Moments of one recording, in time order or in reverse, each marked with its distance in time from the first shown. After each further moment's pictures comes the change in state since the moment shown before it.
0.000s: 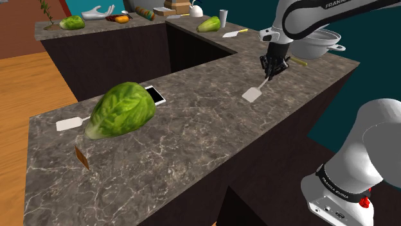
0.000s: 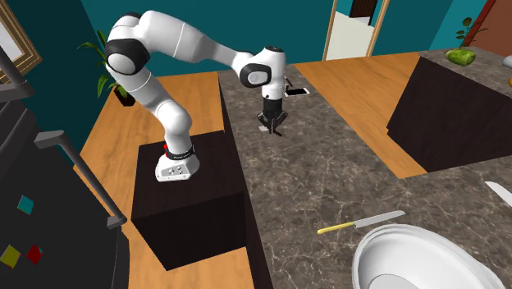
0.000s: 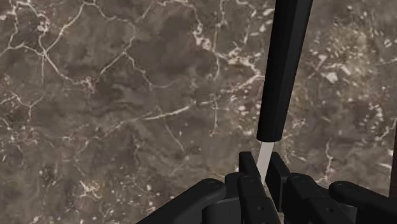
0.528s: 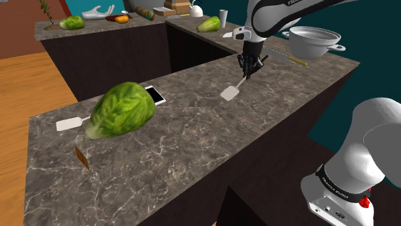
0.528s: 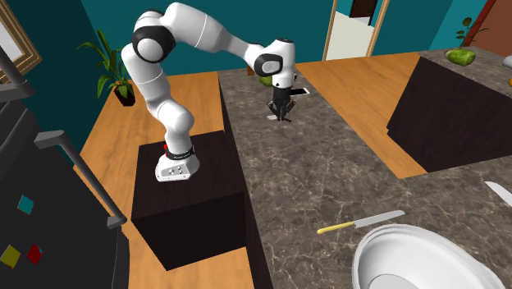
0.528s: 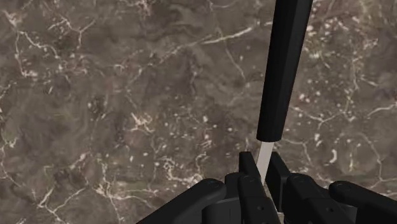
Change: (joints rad) arm 0.132 0.212 0.040 0.157 0.156 0.019 0.063
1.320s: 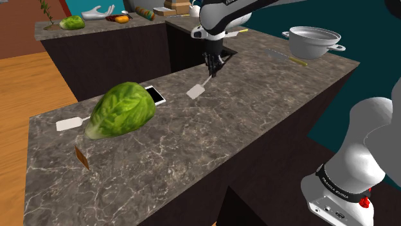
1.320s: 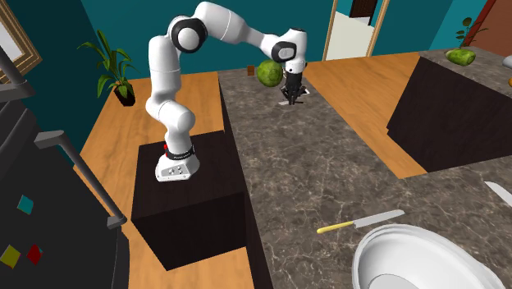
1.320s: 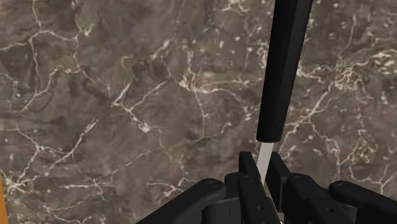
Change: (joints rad) arm 0.089 0.387 0.070 0.384 0.259 -0.067 0.028
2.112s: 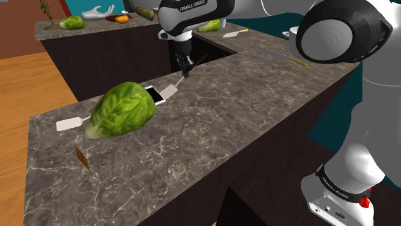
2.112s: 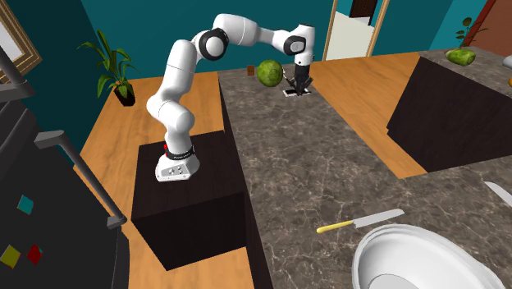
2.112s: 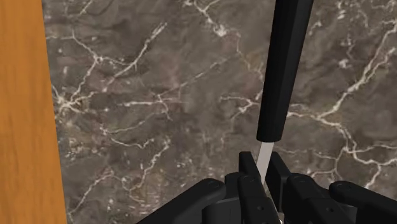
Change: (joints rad) arm -0.050 0.364 0.083 0.480 0.159 -0.156 0.042
